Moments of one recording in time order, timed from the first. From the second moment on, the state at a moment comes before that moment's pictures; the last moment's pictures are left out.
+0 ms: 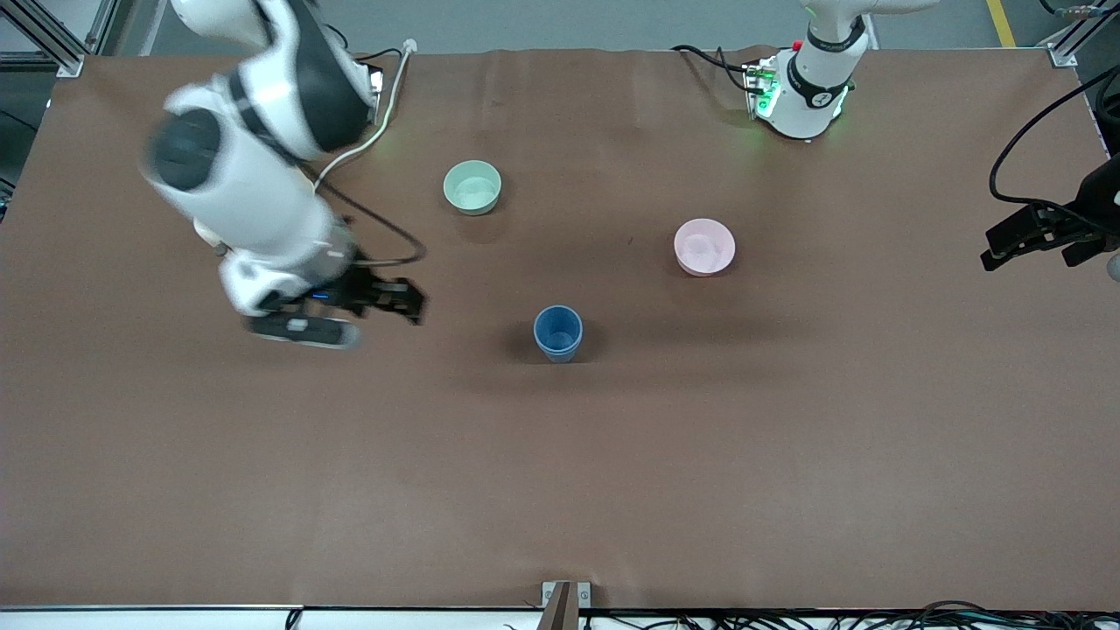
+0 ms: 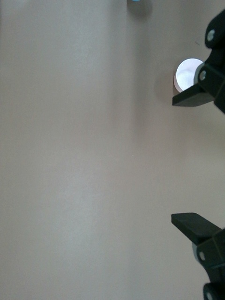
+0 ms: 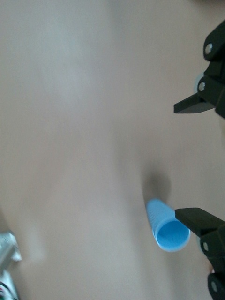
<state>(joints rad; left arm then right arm) -0.03 0.07 0.02 -1.49 0.00 1.61 -0.05 0.43 0.20 -0.12 -1.55 0.14 1.86 0.49</state>
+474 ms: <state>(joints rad) -0.04 0.06 0.00 -1.49 0.00 1.61 -0.05 0.18 0.11 -0.13 -1.58 0.03 1.74 0.22</state>
